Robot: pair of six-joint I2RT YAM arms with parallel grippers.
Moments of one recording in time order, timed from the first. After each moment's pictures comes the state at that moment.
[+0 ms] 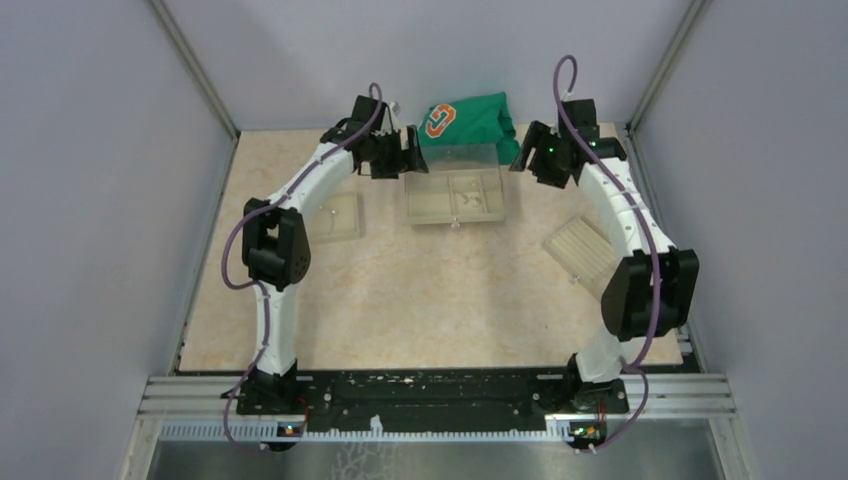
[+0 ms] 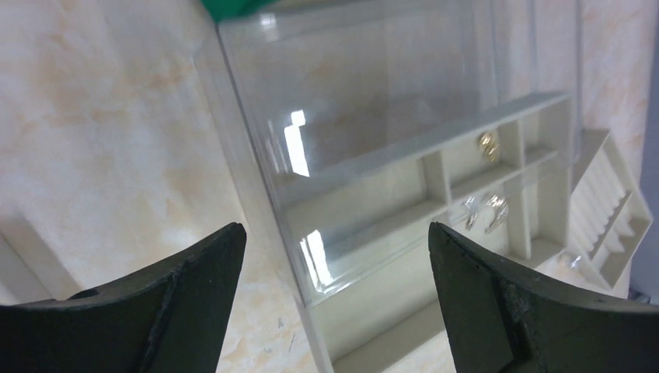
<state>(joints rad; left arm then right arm) -0.39 2.16 1.94 -0.59 0.26 -0.42 0.15 1.61 1.52 -0.72 -0.14 0.46</state>
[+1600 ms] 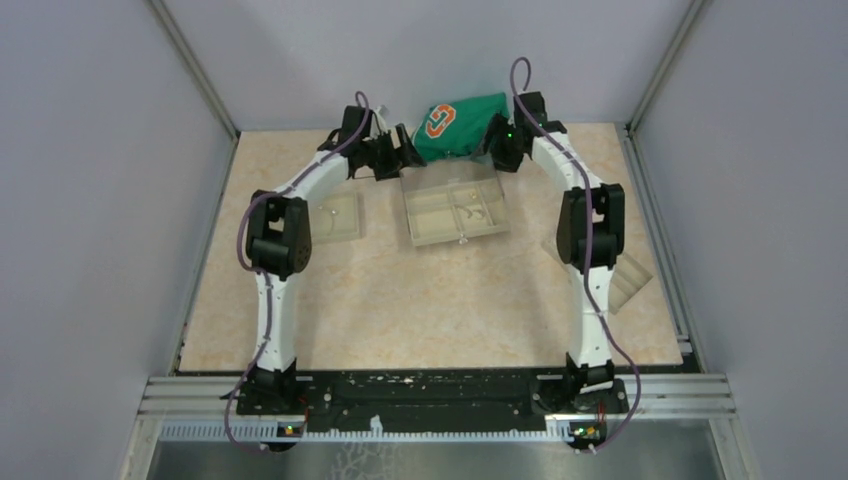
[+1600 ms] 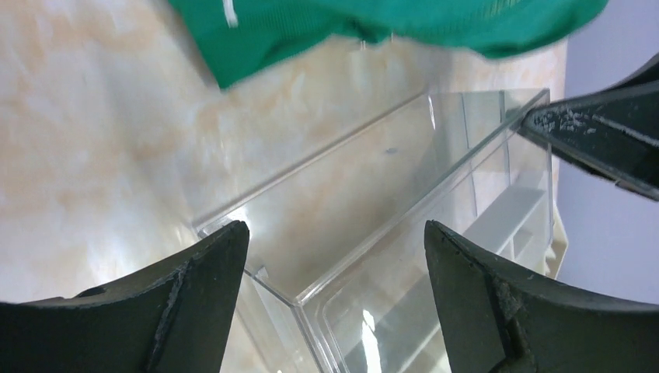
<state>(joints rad) -0.31 2.32 1.96 -0.29 0.43 -0.58 0.18 2.29 2.05 -0.58 -0.27 0.60</state>
